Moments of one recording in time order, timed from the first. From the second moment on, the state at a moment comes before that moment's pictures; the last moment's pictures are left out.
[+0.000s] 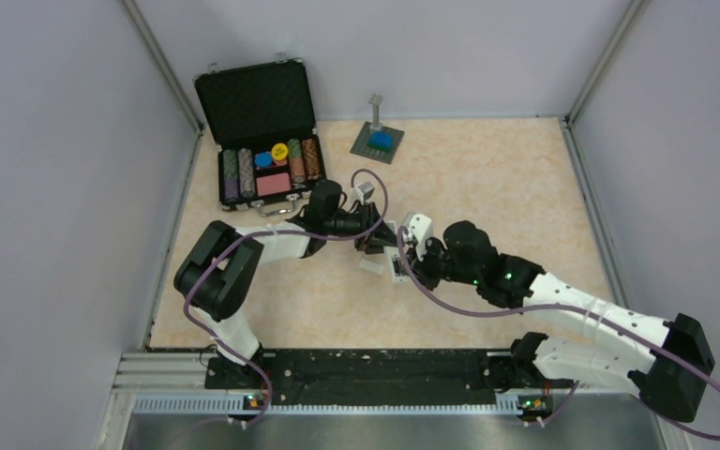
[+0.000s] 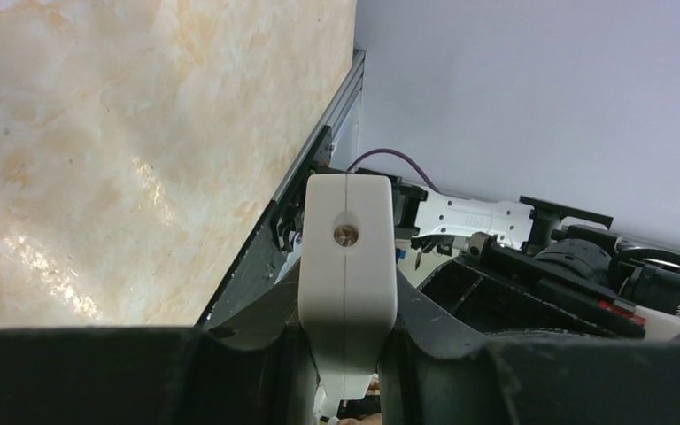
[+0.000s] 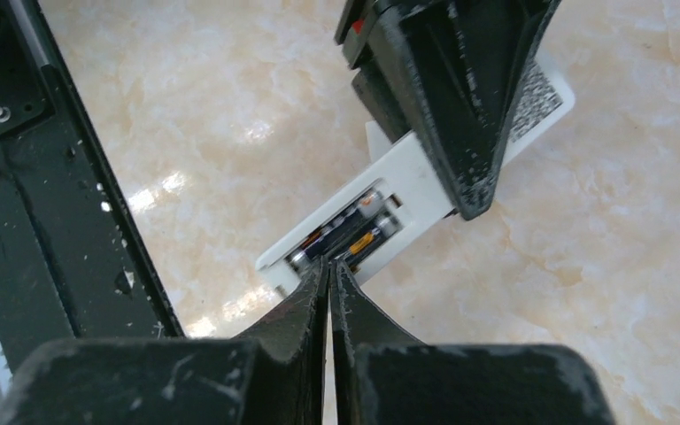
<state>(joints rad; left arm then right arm) -0.54 1.74 0.86 0.43 0.96 -1.23 0.89 0.98 0.69 -0.22 -0.18 -0.07</state>
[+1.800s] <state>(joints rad) -0.55 1.20 0.91 0.05 0.92 -0.73 0.88 0.93 0.86 -0.29 -0.34 0.55</state>
